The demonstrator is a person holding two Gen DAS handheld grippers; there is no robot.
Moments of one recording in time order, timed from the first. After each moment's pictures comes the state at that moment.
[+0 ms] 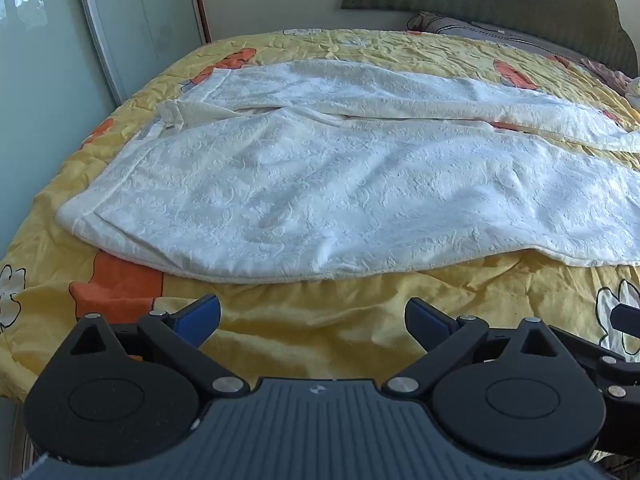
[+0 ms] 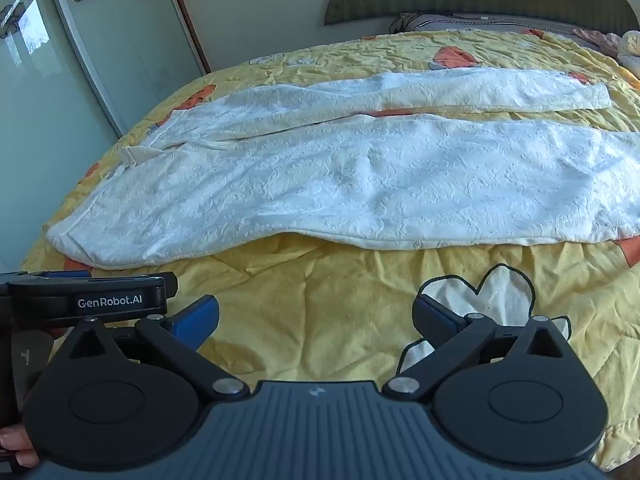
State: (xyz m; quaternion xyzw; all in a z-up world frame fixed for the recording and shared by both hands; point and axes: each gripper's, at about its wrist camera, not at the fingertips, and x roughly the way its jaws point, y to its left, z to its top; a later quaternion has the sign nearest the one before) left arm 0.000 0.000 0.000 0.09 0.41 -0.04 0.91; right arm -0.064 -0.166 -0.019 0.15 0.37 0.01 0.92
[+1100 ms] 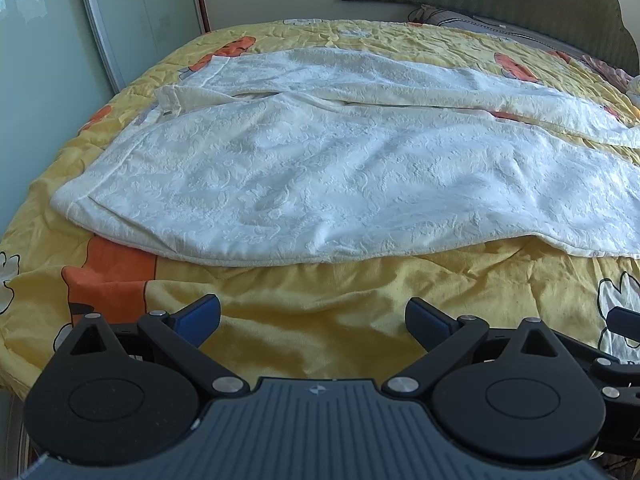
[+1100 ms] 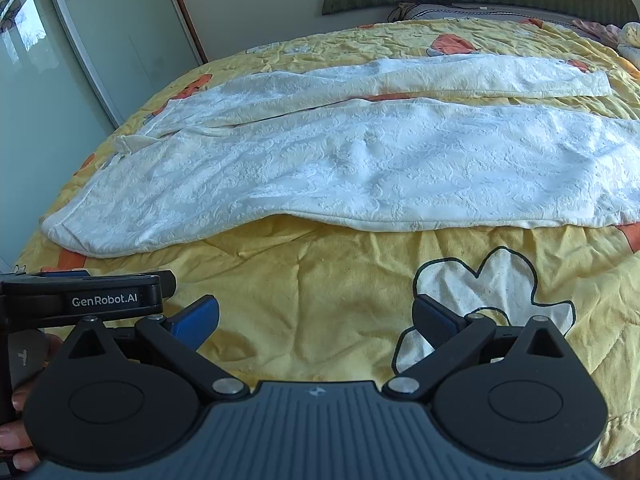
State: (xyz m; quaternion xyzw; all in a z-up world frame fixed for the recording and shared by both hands) left arm -0.002 0.000 -0.007 0.07 0.43 -0.04 0.90; right arm -0.064 -0.167 -0.026 0.15 0.39 0.01 0.91
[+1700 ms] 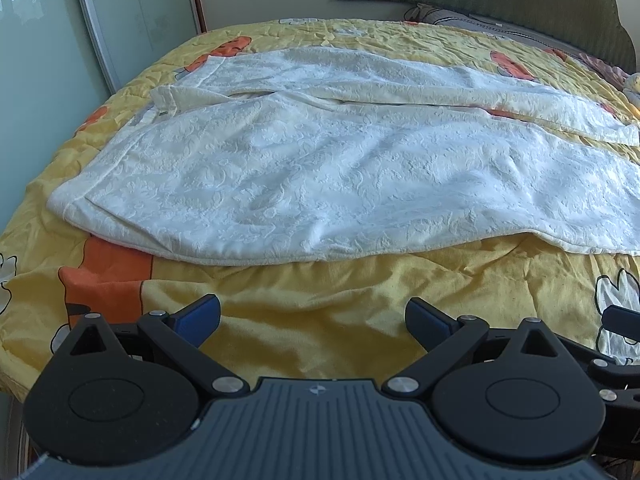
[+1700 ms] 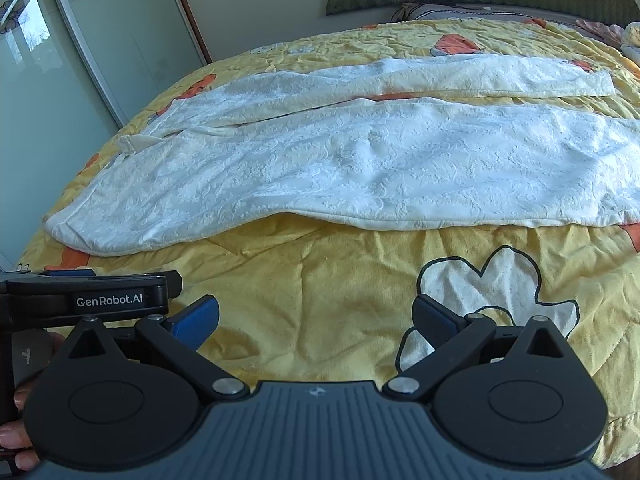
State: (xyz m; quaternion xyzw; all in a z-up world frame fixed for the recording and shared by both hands) left arm -0.002 -0.002 -0.009 0.07 0.43 -0.05 0.90; right arm -0.064 -0.166 -0.027 0.15 0.39 0.02 0.91
